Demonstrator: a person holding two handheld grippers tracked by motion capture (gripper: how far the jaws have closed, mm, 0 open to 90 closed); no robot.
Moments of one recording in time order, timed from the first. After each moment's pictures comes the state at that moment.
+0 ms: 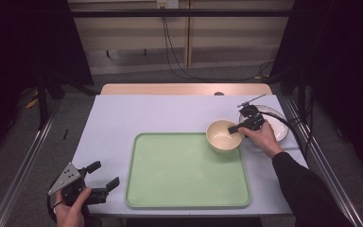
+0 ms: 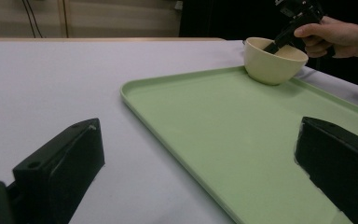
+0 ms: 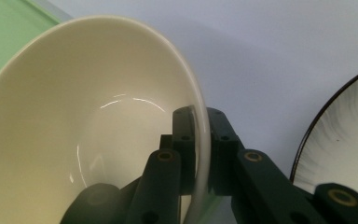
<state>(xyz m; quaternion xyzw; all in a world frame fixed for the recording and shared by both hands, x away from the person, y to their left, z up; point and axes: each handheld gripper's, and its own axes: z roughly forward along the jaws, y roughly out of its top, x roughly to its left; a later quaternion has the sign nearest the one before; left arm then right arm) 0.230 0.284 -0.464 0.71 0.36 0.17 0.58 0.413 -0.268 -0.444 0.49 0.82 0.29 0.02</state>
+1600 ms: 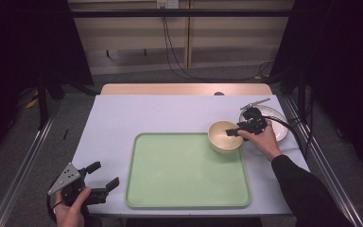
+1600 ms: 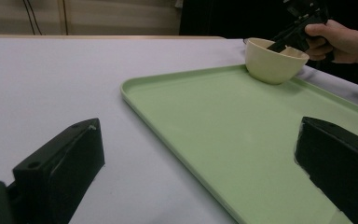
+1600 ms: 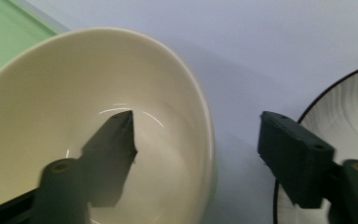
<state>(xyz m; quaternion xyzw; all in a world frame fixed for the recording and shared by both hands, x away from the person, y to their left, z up) 0.230 0.285 -0.464 0.71 0.37 0.16 0.57 0.401 -0.273 -0.449 0.48 0.81 0.33 0.08</state>
